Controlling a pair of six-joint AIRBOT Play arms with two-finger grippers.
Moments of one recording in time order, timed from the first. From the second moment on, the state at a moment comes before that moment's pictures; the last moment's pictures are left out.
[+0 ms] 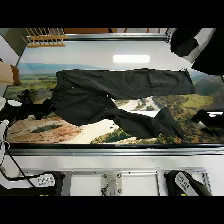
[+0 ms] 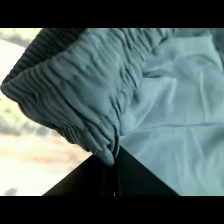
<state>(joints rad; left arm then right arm) 0.42 -1.47 0.95 0.94 -0.88 -1.39 -0.62 -1.01 0.83 -1.33 1.25 1.70</state>
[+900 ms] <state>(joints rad) 0.43 -1.43 0.96 1.05 -0.93 -1.39 -0.72 -0.99 0.49 -0.74 0.85 1.62</state>
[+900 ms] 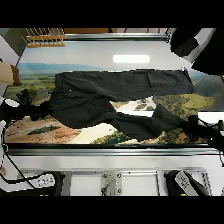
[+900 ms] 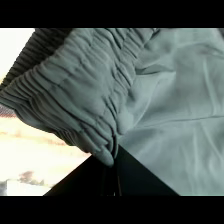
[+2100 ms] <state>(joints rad) 0.49 -1.19 1.03 0.99 -0.95 -1.29 -0.23 -1.49 1.66 -1.64 1.33 1.77</state>
